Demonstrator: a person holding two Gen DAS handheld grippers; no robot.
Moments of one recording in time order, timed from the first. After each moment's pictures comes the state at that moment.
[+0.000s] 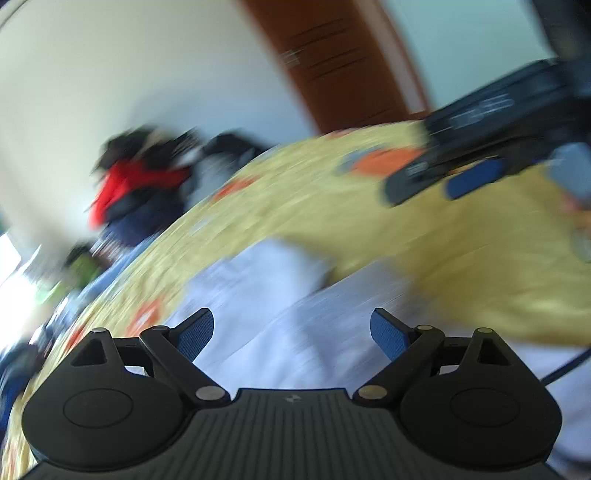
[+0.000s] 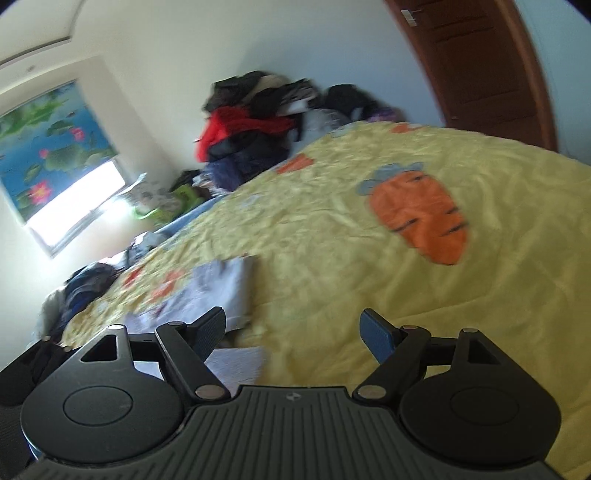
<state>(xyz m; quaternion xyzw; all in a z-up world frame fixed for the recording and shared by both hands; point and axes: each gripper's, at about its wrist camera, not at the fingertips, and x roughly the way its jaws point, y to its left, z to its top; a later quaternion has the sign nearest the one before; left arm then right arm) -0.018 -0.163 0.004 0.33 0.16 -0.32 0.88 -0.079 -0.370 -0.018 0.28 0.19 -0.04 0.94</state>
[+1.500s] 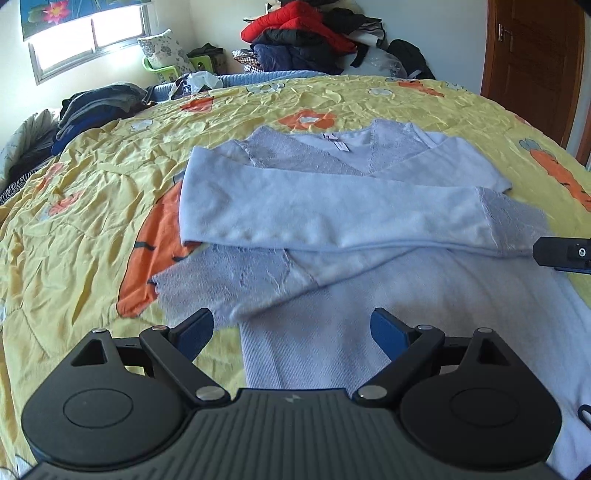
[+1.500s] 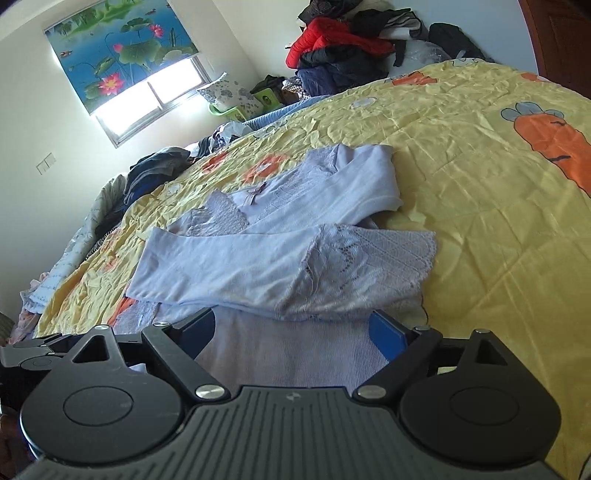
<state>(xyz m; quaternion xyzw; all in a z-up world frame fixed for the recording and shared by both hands) -0.011 -0.007 -0.006 0.10 0.37 -0.13 0.91 -0.060 -0.283 -0.024 0.21 0.31 0.07 0.92</state>
